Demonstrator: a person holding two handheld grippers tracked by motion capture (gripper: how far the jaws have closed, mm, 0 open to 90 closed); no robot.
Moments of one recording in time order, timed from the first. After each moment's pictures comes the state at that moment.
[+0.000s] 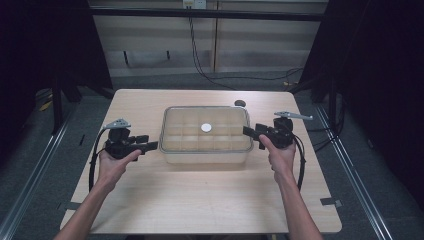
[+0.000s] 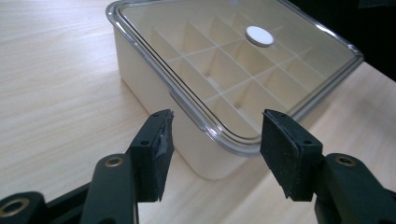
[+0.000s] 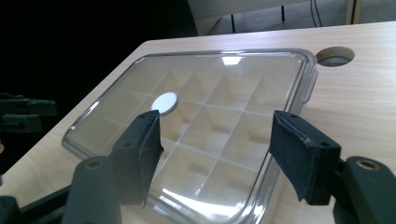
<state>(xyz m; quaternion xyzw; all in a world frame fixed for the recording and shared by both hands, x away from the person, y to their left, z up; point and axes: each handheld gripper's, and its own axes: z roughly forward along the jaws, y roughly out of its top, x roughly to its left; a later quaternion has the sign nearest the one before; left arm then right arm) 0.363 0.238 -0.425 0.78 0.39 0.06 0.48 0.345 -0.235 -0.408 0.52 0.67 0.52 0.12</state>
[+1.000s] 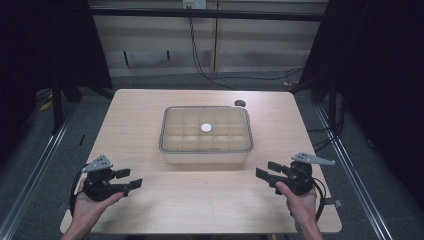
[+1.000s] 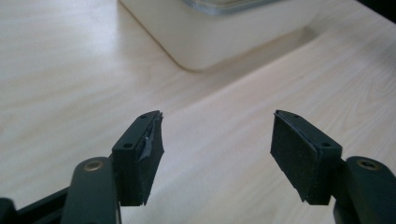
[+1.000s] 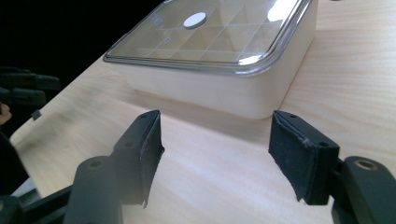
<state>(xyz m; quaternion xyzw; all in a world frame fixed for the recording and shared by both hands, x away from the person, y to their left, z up) 0.264 0.272 -0.452 0.81 0.39 0.07 0.43 0.228 -0.256 -0.431 0.51 0.69 0.51 0.10</state>
